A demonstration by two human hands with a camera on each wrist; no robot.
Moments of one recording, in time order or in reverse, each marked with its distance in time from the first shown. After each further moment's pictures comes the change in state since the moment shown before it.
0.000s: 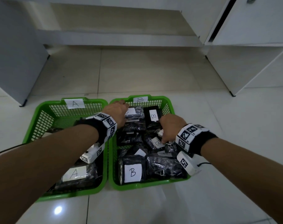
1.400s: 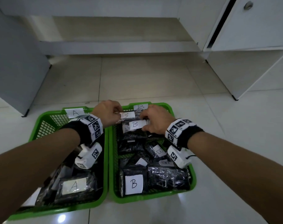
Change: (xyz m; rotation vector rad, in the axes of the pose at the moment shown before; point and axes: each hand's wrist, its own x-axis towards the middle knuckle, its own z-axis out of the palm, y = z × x) left_hand -0.003 -0.030 -0.031 -0.438 0.153 -0.100; right_hand 0.045 -0.020 -0.023 0.153 0.317 -0.287
